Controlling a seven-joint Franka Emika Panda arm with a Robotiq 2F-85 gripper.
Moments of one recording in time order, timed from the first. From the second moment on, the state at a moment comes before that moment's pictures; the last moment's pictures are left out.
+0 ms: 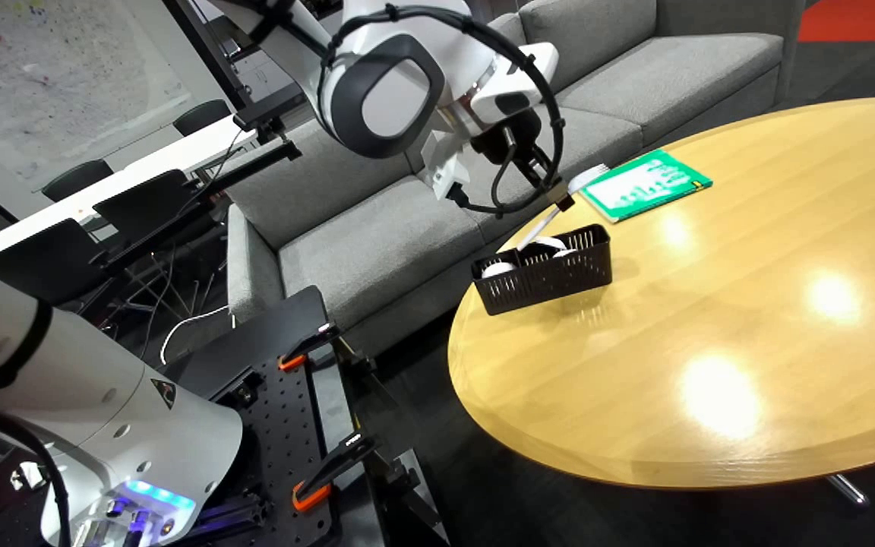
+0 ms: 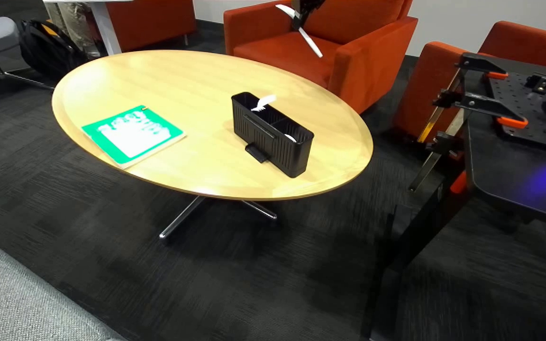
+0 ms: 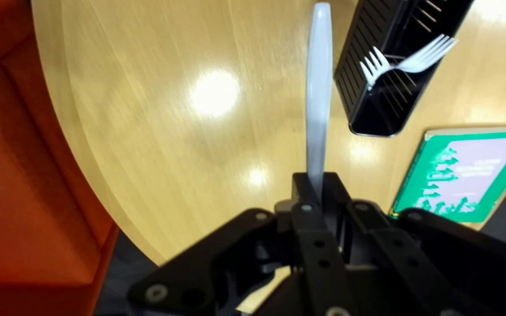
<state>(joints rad) 0.35 0.38 -0.29 -2.43 0.07 3.20 0.28</state>
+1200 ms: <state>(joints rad) 0.74 0.52 -0.48 -2.43 0.35 3.37 0.40</state>
